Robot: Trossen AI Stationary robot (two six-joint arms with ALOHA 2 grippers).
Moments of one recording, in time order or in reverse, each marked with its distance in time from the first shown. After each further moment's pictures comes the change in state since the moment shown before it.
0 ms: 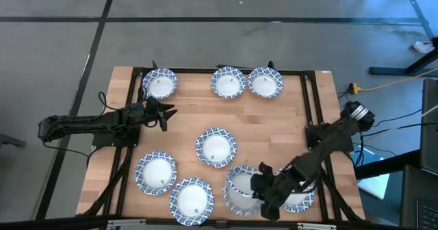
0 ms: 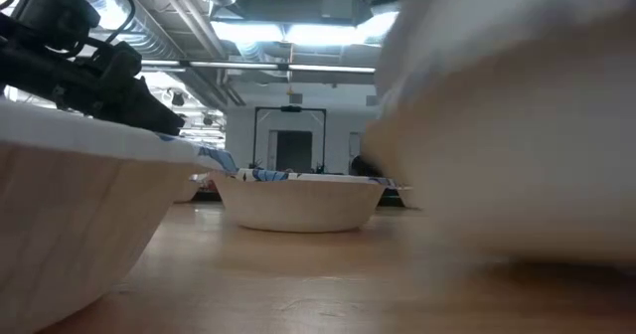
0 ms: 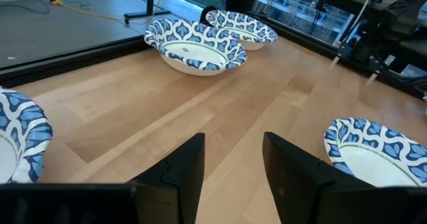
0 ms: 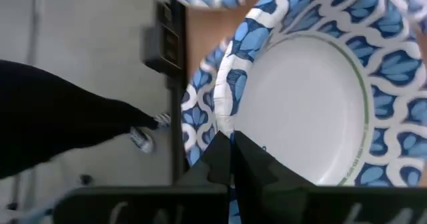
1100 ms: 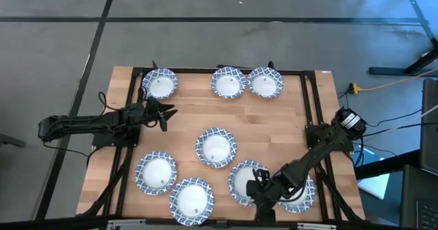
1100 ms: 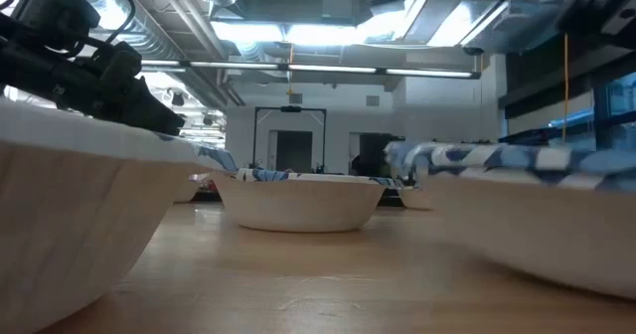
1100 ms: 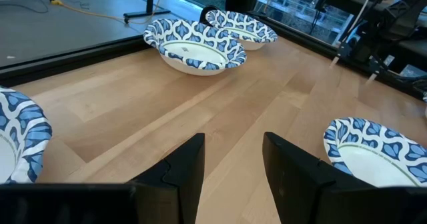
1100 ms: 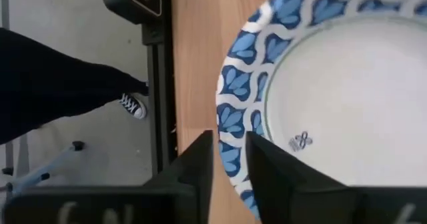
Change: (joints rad) left arm 0.000 0.000 0.000 0.000 0.001 -0.003; right arm -0.009 0.111 0.000 0.002 -0.107 -0.003
